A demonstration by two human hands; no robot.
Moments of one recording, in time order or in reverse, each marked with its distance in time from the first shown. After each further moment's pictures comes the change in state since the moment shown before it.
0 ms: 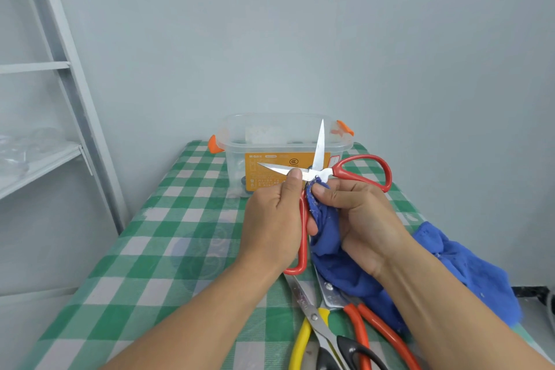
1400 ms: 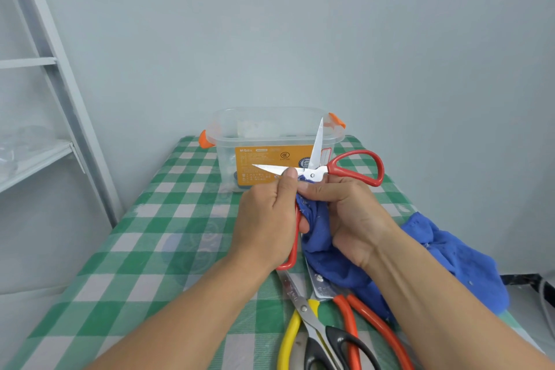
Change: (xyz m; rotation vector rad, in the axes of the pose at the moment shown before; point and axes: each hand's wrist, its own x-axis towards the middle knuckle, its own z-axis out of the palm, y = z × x) left_hand -0.001 -0.005 0.003 0.118 -0.006 0.100; right_hand 0.001 -0.001 0.004 0.044 0.021 0.095
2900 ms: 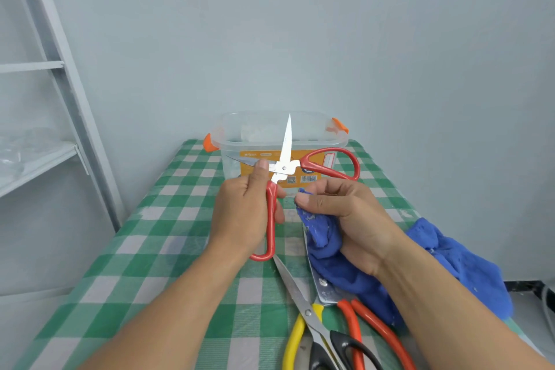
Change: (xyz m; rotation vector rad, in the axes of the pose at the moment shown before) left_hand 0.017 -0.013 -0.023 -0.122 0.082 -0.129; right_hand -0.010 -0.003 -0.004 -0.114 0.039 -0.069
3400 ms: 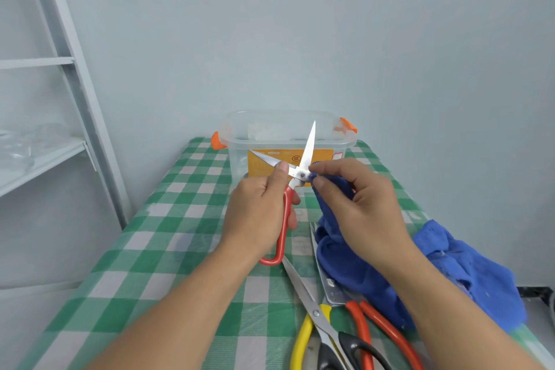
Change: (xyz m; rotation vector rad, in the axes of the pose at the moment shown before) left_hand -0.005 0.009 0.000 0.120 -0.070 -0.041; right_hand 0.005 0.009 -0.003 -0.686 0.152 -0.642
